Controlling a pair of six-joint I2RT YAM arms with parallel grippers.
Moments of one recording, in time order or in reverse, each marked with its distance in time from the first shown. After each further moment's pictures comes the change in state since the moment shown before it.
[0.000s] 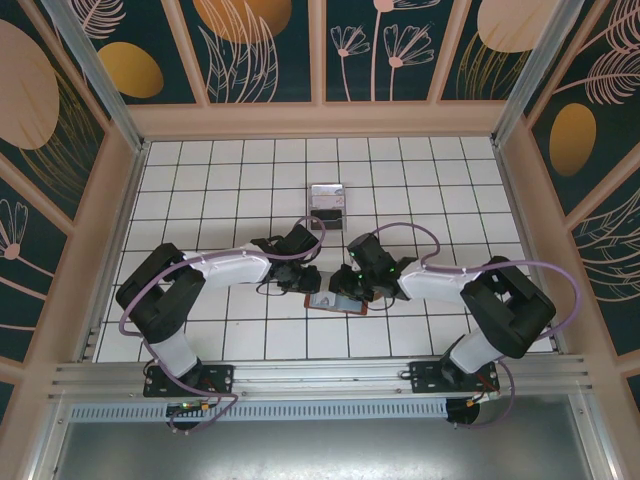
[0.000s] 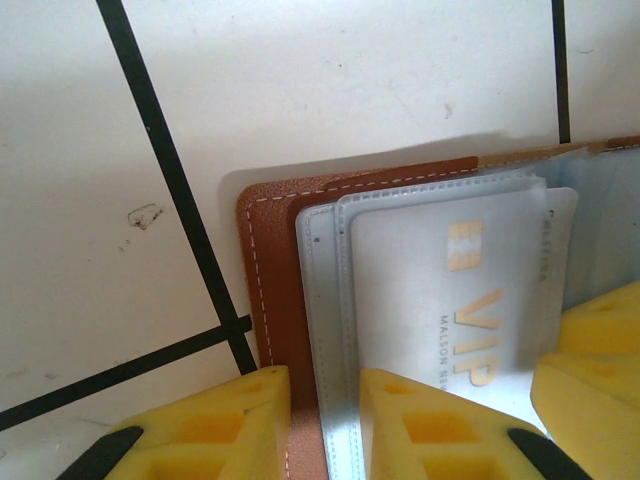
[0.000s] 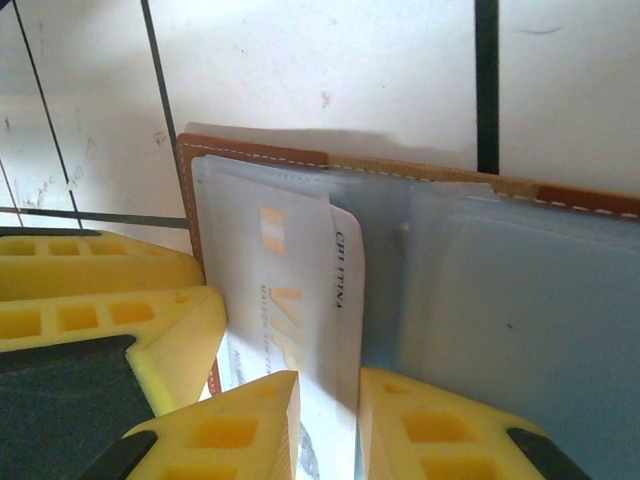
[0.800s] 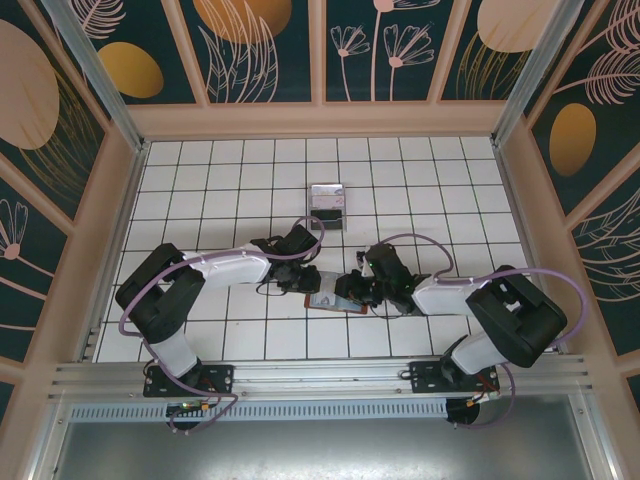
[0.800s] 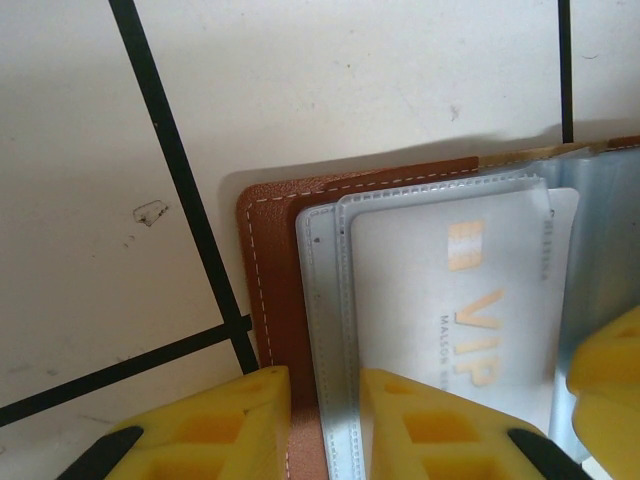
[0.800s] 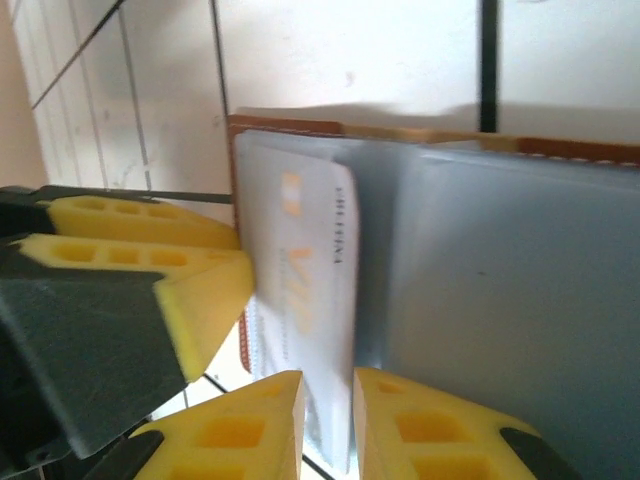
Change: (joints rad) left arm 0.000 -0.002 -0.003 0.004 0.001 -0.018; right arm -0.043 -0.056 -0.169 0.234 -0.074 0.025
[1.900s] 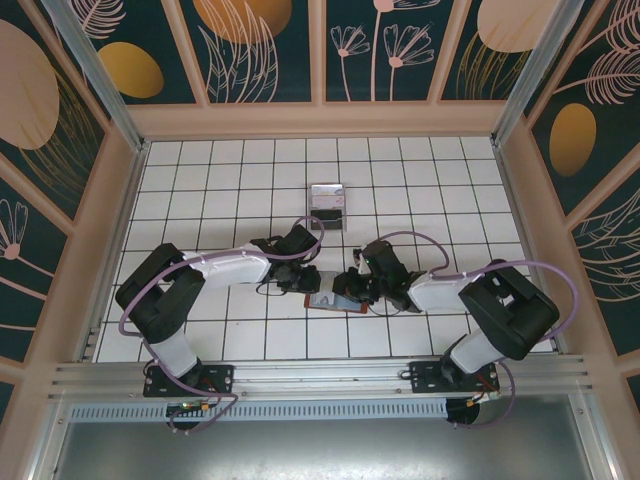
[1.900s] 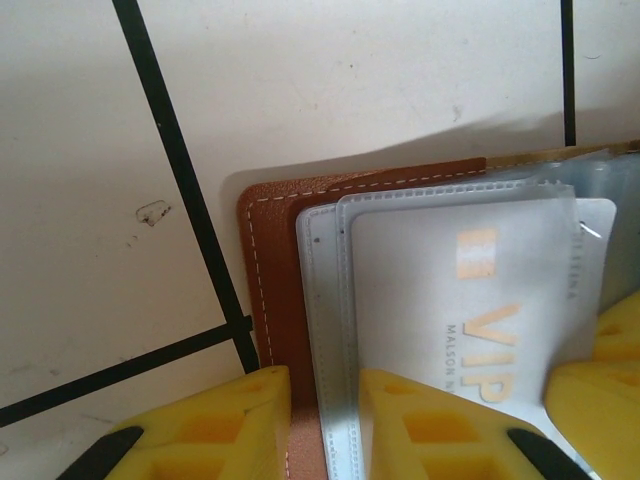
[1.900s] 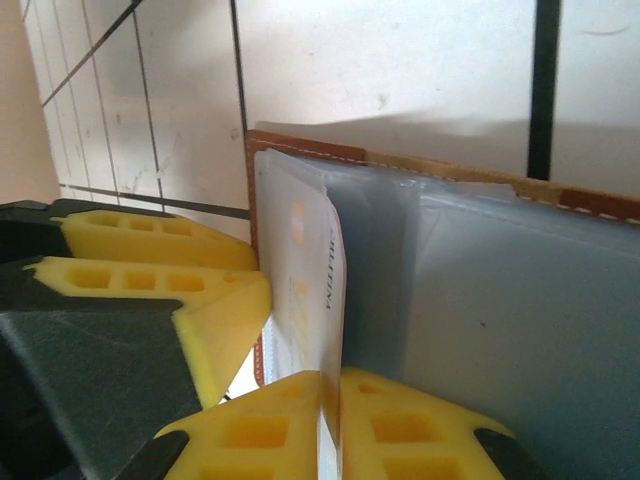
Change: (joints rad) left arm 0.000 0.000 0.000 -0.001 0.000 0.000; right arm 0.000 0.045 0.017 0.065 -0.027 -0.003
